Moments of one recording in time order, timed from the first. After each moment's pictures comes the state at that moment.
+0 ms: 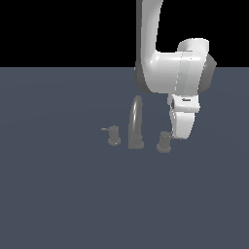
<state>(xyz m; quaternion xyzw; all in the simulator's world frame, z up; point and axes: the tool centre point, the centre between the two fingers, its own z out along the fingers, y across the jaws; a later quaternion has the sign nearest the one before) -0.001 -0.186 0.063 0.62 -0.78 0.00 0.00</state>
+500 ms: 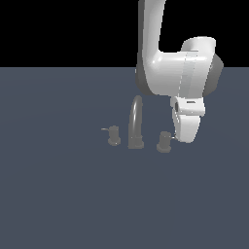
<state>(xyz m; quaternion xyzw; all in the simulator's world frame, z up) -0.019 -0.190 0.063 0.62 -0.78 0.01 0.00</state>
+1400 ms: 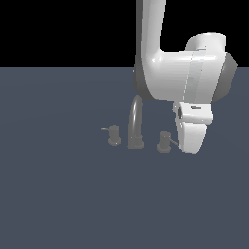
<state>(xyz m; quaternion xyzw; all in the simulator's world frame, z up) -0.065 -0.185 0.062 0.61 -0.80 0.01 0.00</state>
